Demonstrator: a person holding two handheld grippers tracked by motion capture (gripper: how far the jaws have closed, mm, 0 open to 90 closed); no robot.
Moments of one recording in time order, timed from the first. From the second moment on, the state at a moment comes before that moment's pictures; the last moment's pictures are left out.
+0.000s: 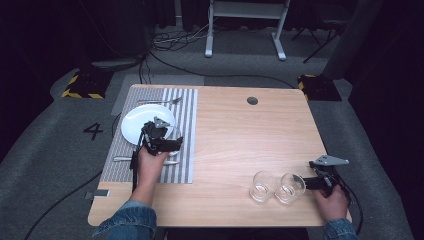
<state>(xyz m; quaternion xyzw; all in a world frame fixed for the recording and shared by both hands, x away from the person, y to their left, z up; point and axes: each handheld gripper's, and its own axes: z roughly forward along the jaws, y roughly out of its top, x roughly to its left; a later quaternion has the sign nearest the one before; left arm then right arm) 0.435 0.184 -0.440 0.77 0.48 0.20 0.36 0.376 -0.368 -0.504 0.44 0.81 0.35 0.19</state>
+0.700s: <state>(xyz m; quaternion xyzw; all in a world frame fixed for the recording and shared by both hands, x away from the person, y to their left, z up) 0.390 0.200 -0.416 0.76 0.46 0.22 0.40 0.377 -0.367 -0.504 0.44 0.81 0.35 0.19</state>
